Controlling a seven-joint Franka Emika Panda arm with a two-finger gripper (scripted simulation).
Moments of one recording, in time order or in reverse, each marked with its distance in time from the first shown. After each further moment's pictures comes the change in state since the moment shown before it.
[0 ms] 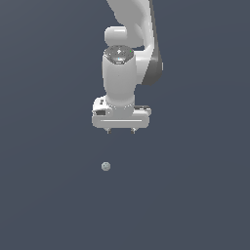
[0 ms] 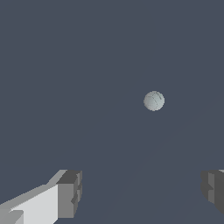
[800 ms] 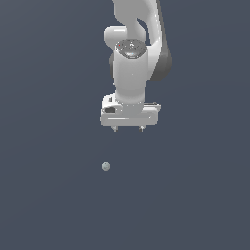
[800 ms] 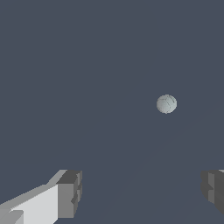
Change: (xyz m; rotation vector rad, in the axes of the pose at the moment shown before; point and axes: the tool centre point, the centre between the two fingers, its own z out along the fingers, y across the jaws) arm 0.001 -0.029 -0.012 0.006 0.005 -0.037
